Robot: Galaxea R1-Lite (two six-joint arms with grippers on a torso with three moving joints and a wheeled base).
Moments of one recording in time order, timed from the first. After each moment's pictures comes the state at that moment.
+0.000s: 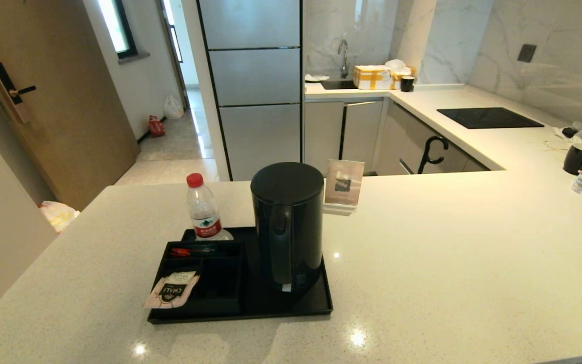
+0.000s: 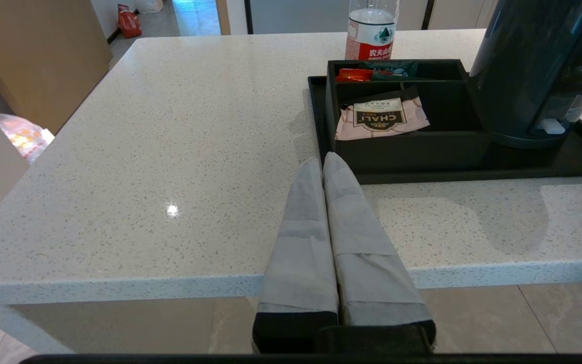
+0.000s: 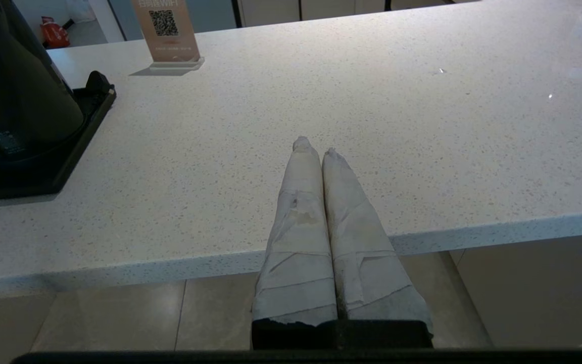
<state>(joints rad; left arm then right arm) 0.01 0.00 0.00 0.00 -0.01 0.01 -0.01 0.00 0.00 0.00 -0.01 0.03</state>
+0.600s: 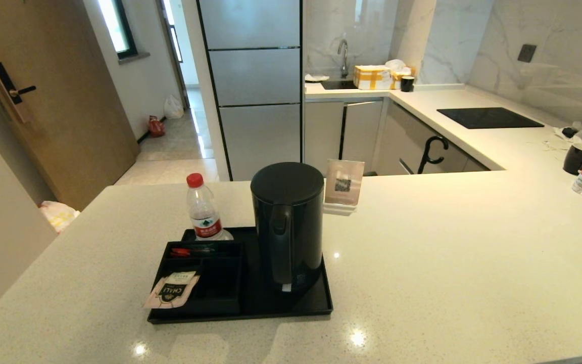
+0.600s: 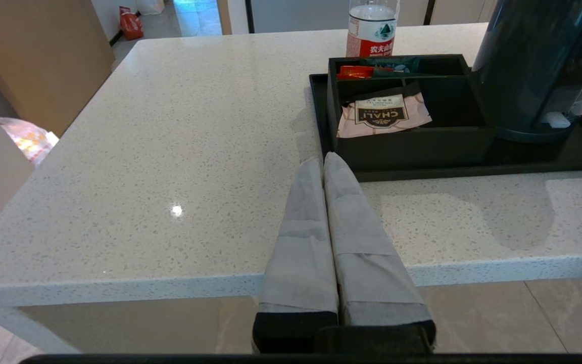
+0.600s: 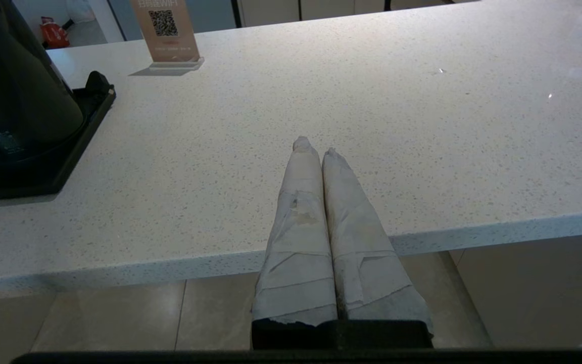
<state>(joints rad) 0.01 0.00 0.00 0.00 -0.01 0.03 -0.01 0.00 0.00 0.00 -0.01 0.03</state>
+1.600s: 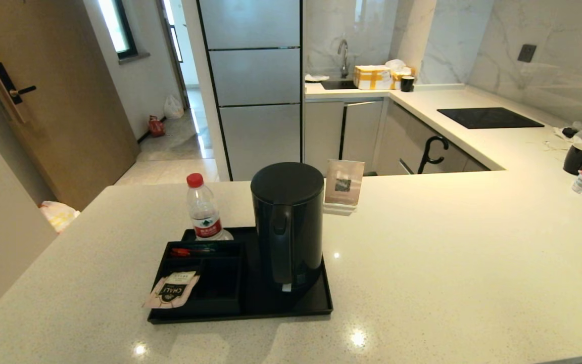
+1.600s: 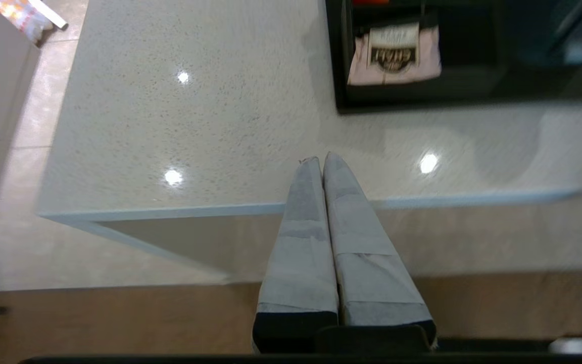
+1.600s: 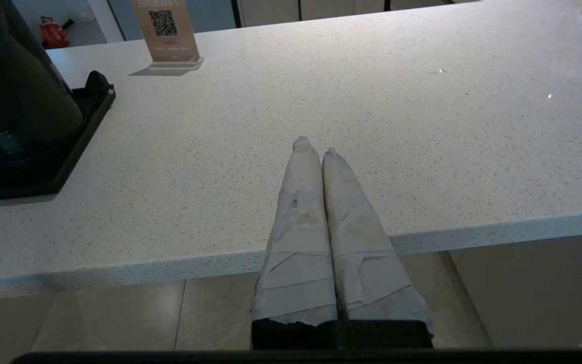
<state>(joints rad) 0.02 0.50 -0.64 0.57 0.01 0.05 -0.01 0.00 0.00 0.00 -0.01 0.03</state>
